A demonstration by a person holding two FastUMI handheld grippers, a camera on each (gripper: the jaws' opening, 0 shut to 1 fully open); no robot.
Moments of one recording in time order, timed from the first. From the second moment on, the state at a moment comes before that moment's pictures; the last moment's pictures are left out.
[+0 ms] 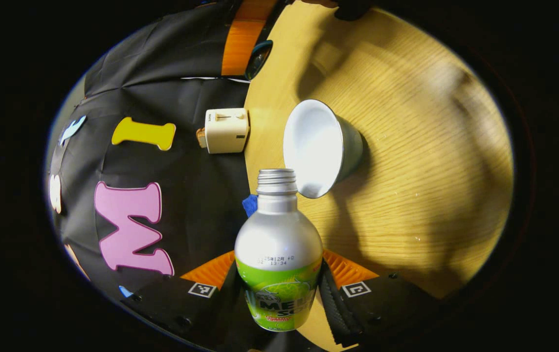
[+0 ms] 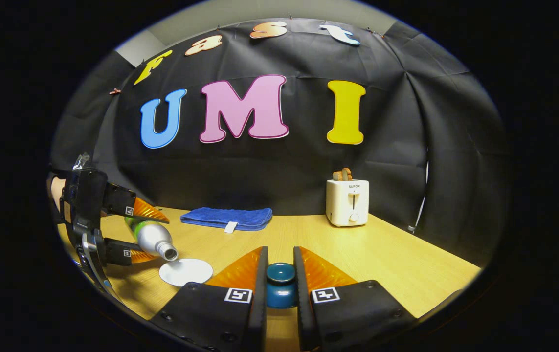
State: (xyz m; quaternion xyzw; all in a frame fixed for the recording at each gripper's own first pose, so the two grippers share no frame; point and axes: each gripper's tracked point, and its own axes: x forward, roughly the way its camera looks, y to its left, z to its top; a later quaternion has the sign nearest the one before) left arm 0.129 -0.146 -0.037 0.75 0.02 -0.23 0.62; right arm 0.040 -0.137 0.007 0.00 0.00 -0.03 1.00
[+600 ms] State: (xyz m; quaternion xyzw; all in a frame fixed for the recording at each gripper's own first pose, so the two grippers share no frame) left arm 0.133 -0.145 -0.017 0.83 0.02 -0.22 0.52; right arm 0.040 -0.137 0.007 0.00 0.00 -0.03 1.00
